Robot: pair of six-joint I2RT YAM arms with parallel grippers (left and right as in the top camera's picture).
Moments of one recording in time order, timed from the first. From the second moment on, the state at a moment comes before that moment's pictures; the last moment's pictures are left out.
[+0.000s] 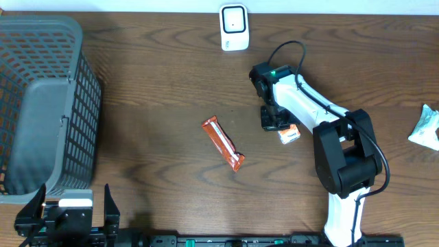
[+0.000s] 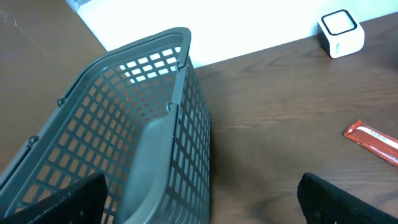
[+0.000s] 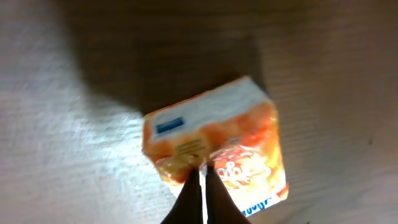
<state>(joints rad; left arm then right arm) 0.04 0.34 1.24 -1.24 -0.11 0.33 0.42 2.10 1.51 -1.14 0.22 0.41</state>
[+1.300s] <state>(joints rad) 0.04 0.34 1.24 -1.24 -0.11 0.33 0.26 2.01 1.56 -0.95 0.18 0.22</state>
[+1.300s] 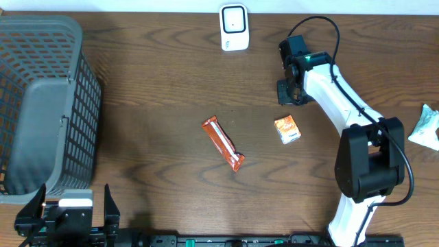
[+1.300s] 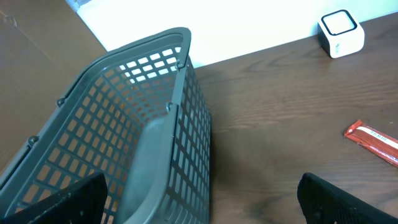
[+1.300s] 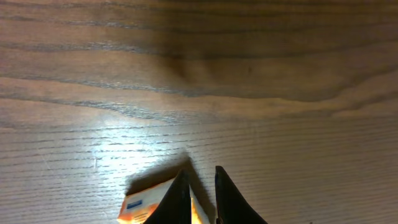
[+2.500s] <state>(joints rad) 0.04 0.34 1.24 -1.24 -0.11 0.33 0.32 2.12 1.55 -1.09 -0.06 -0.07</state>
